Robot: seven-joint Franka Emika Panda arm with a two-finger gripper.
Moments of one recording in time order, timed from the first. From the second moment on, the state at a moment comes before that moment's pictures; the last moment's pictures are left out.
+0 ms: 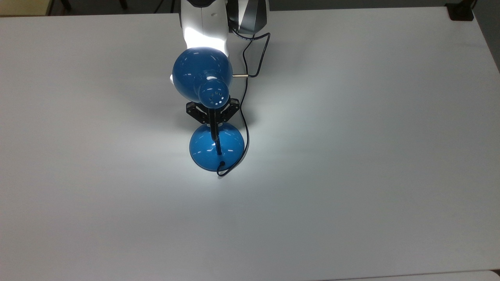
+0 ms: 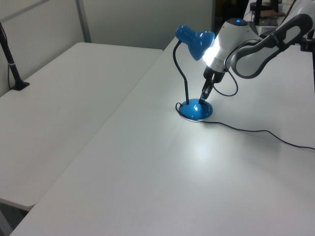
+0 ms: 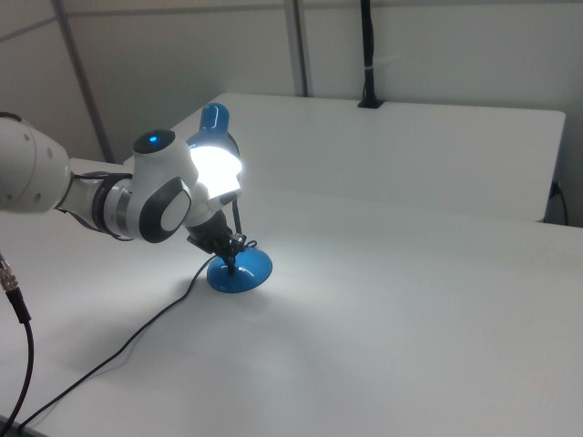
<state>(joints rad) 0.06 0.26 -0.01 -2.09 0.00 2.69 -0.10</state>
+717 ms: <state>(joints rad) 0.05 -0.04 -0.01 -2.04 -0.07 1.87 -0.17</state>
